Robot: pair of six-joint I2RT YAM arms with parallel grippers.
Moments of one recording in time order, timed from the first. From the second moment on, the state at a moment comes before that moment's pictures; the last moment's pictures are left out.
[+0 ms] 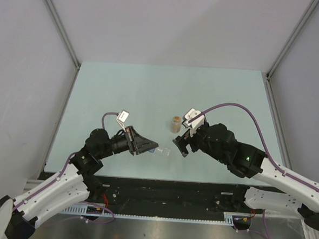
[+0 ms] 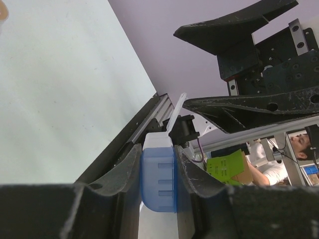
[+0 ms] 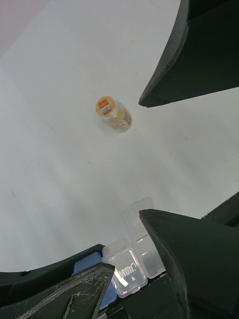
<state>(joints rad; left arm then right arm) -0.70 0.62 0.43 0.14 0.43 -0.99 1.10 0.92 0.98 -0.39 0.26 -0.04</state>
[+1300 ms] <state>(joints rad) -0.53 1.17 0.43 0.22 0.48 -0.66 1.01 0.85 0.91 -0.40 0.34 0.09</state>
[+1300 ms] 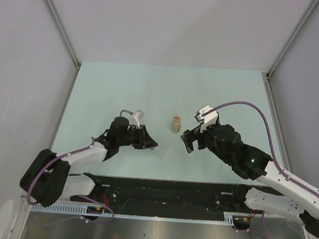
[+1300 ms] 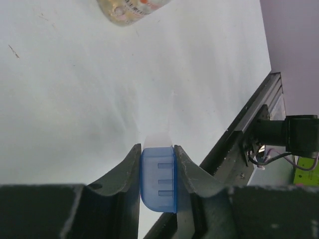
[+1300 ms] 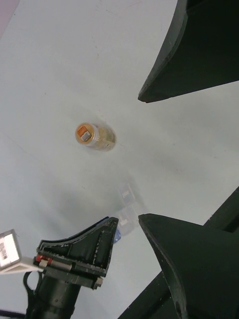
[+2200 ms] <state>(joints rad) -0.50 1.48 0.47 0.49 0.52 -0.61 0.78 0.95 0.87 -0.37 0.28 0.25</state>
